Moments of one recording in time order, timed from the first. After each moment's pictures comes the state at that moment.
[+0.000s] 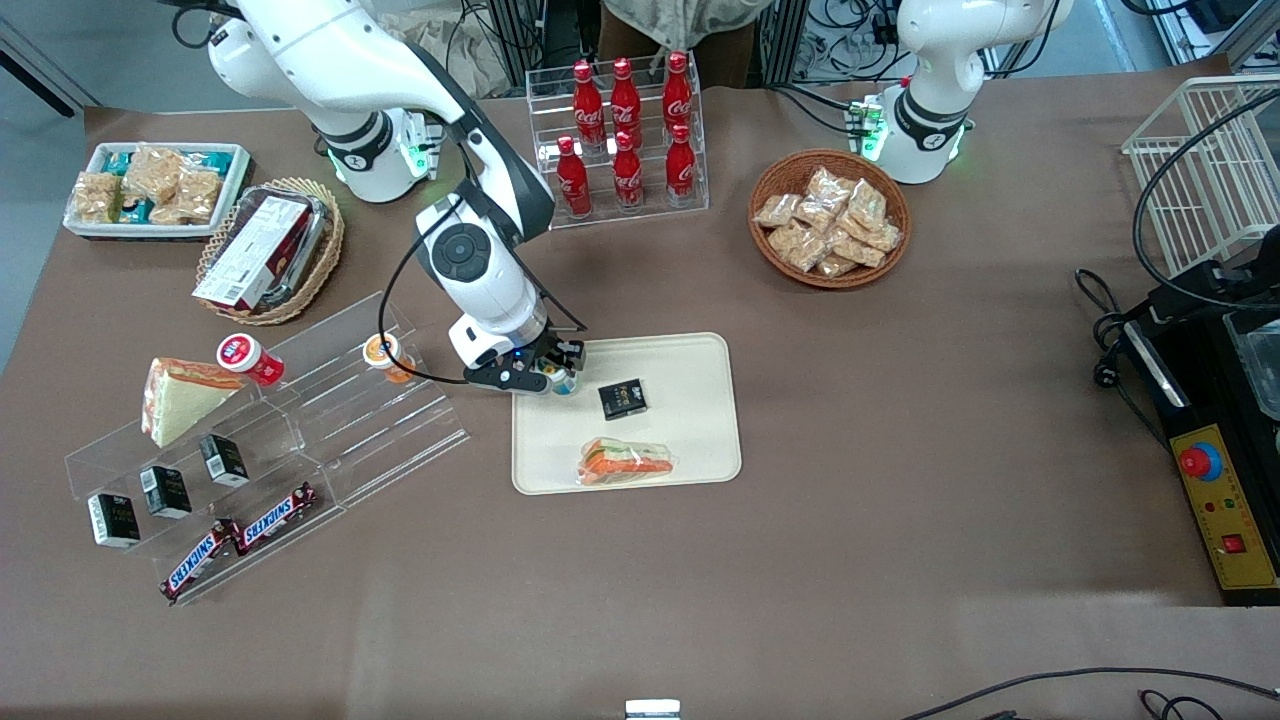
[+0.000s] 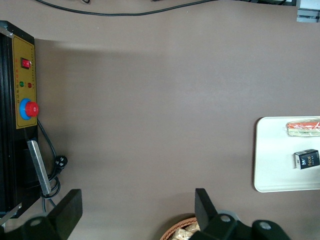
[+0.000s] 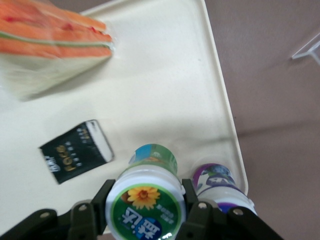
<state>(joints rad) 0.61 0.37 0.04 -2.13 0.15 2.61 0.75</state>
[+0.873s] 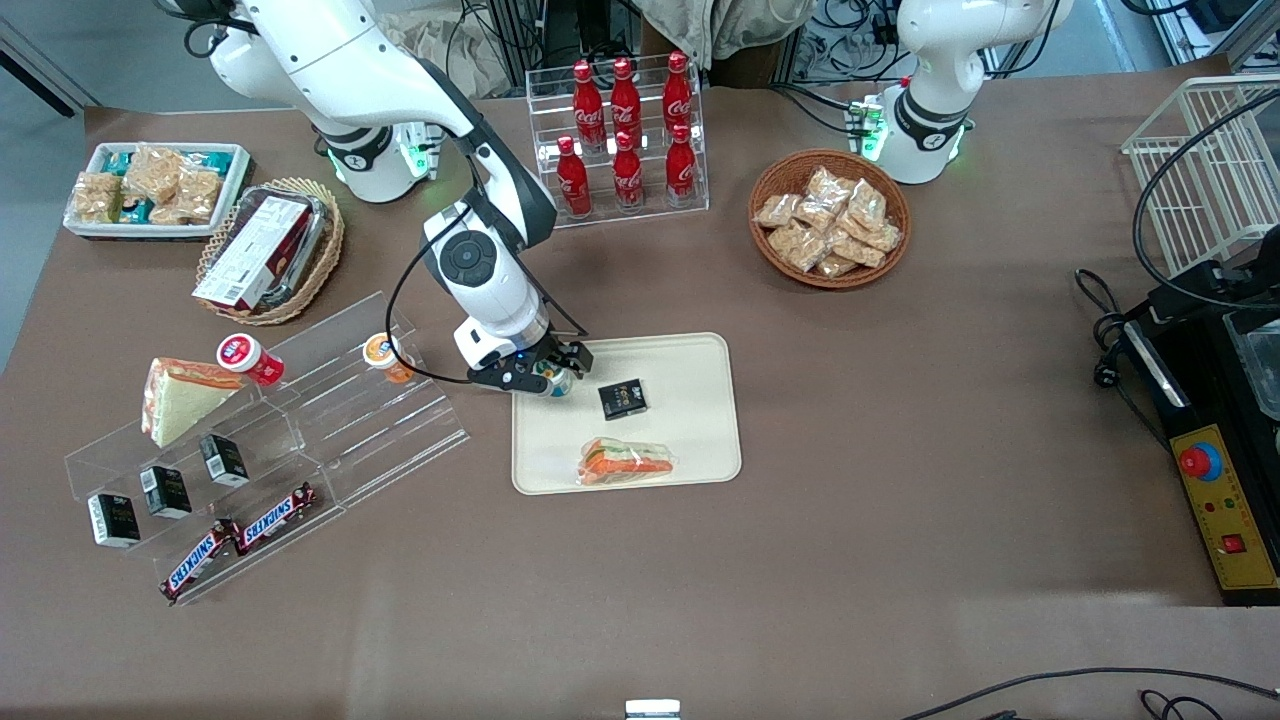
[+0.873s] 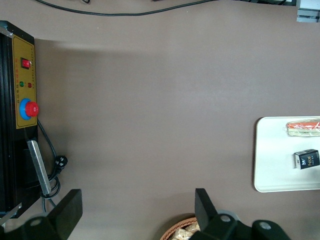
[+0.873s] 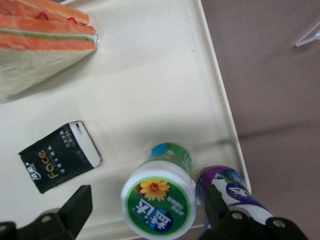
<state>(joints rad) 0.61 0.38 0.03 -2.14 0.15 2.63 0.78</state>
